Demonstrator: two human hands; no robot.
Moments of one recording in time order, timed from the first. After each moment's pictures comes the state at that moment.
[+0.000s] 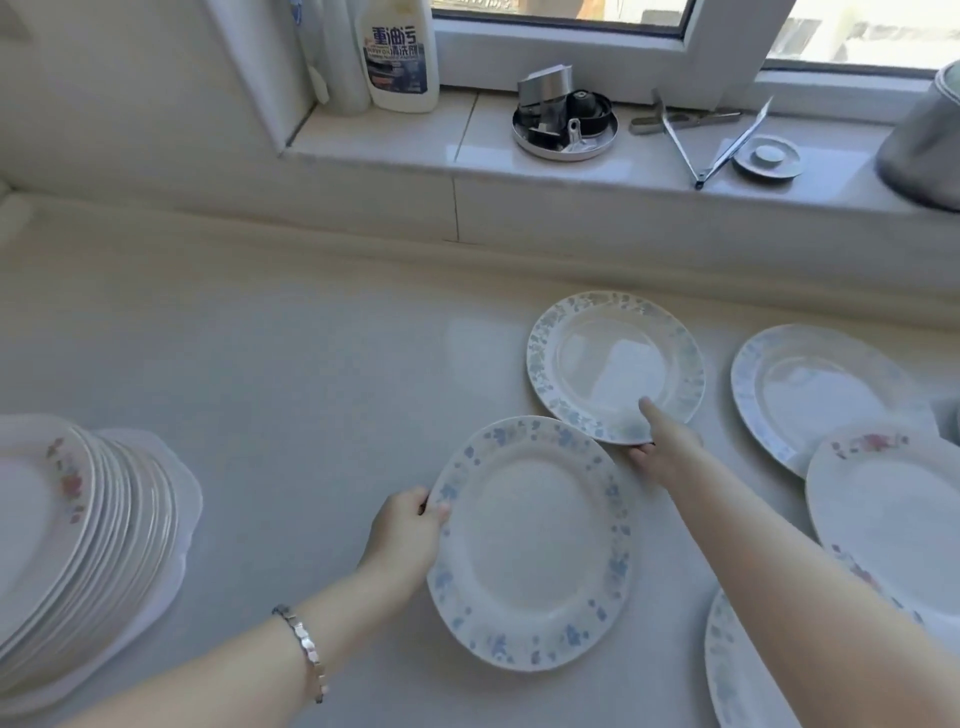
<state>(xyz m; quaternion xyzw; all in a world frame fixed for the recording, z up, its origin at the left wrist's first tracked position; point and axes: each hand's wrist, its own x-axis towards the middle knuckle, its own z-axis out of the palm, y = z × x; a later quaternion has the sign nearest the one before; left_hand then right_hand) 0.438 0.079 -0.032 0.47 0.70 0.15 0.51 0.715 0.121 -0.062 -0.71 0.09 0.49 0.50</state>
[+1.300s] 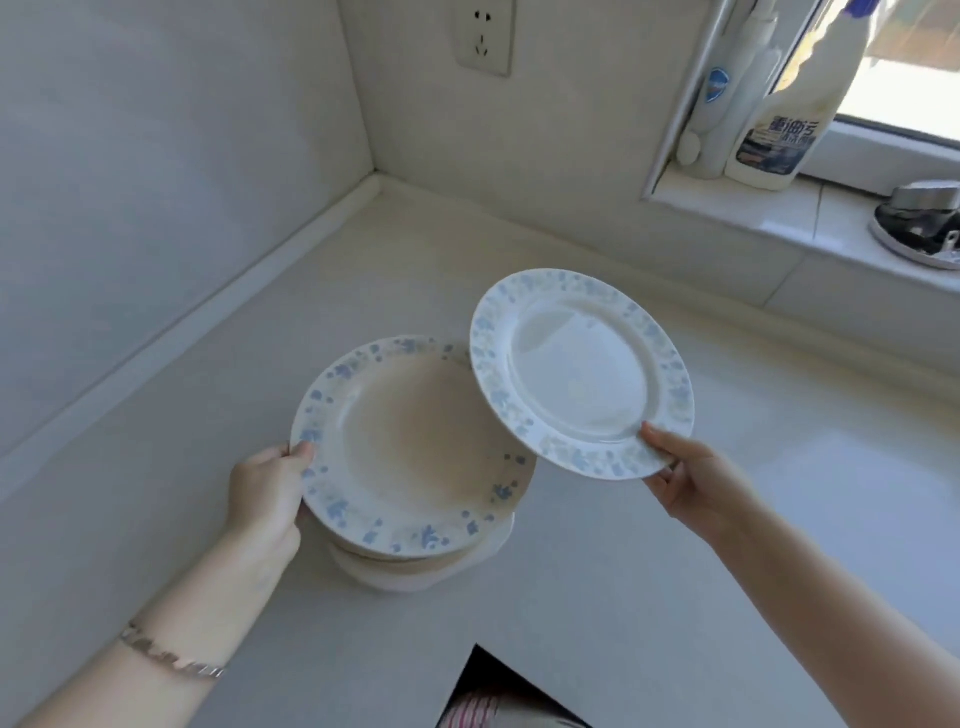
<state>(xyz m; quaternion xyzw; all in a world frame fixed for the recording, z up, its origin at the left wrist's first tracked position) 0.027 0.062 0.033 0.12 0.75 0.52 0.40 0.366 0.118 0.053 -0.50 -0.12 0.74 0.43</state>
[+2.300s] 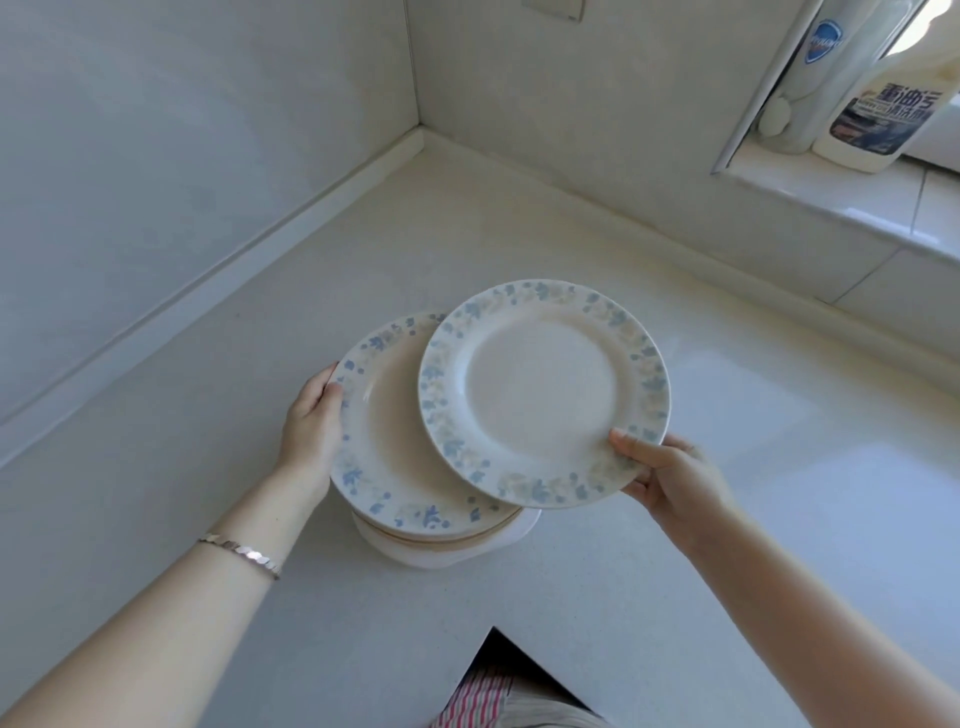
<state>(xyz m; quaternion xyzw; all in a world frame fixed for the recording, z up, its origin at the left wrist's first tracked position) 0.013 0.084 0.013 0.23 0.75 0.50 0.36 0.311 0.115 0.046 -0.56 -0.24 0.71 0.36</state>
